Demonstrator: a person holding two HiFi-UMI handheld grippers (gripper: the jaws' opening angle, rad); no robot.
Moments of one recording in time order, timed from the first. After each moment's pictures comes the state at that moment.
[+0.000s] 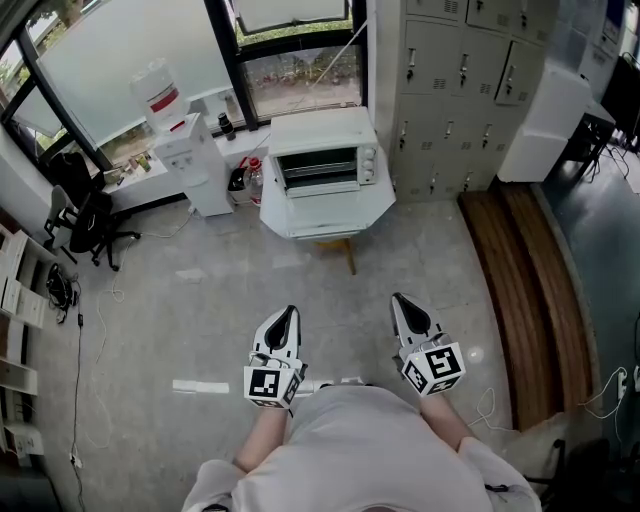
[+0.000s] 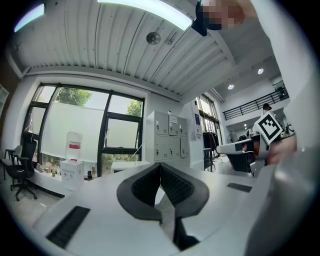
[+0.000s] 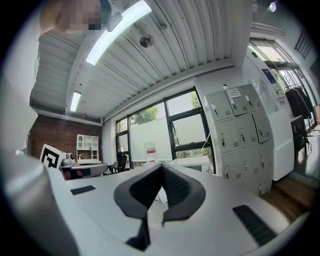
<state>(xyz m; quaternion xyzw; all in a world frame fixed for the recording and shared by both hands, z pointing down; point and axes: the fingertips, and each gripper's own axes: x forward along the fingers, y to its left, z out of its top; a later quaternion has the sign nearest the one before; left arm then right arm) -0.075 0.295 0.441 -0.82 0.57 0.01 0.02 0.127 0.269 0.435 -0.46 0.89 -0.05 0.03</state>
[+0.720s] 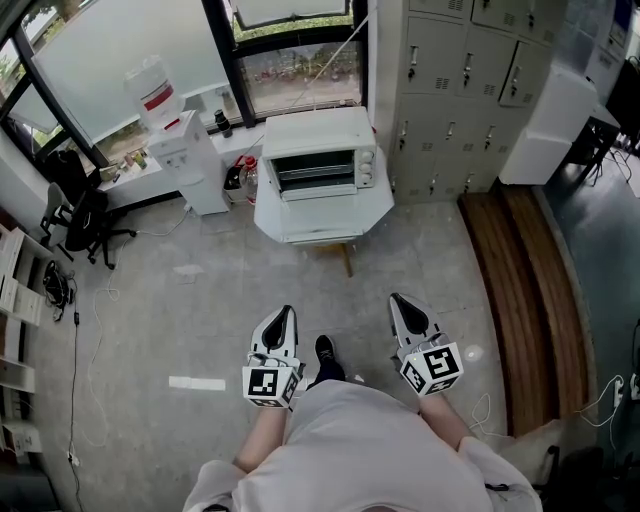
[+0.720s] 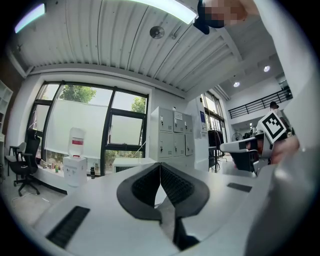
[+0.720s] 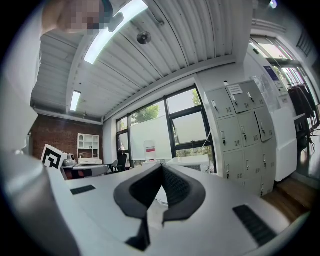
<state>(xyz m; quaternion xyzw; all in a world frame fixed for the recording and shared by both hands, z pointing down) -0.069 0.249 0.454 -0.81 0.59 0.01 0.00 0.138 0.222 0.444 -0.45 0.89 -0.05 0.02</state>
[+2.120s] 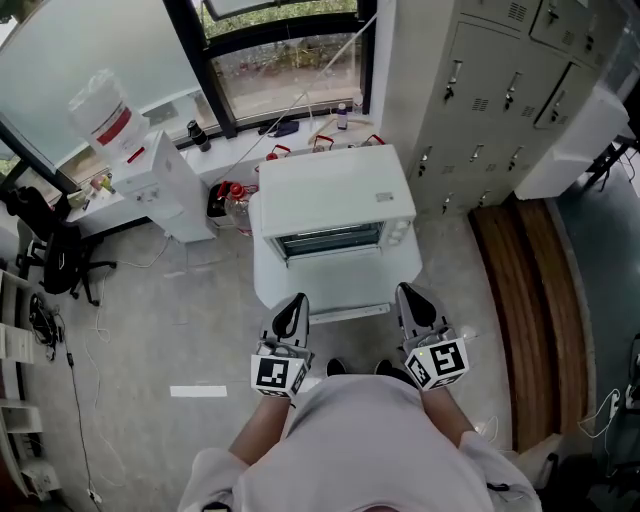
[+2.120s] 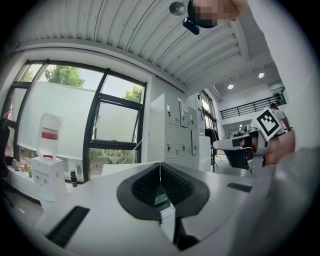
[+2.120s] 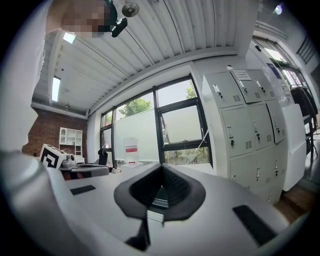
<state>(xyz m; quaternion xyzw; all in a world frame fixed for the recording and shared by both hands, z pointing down) -0.144 -0.125 0.463 -0.85 0.52 0.00 -0.01 0.044 -0.133 0.444 -0.50 0.87 -0.05 0.01</state>
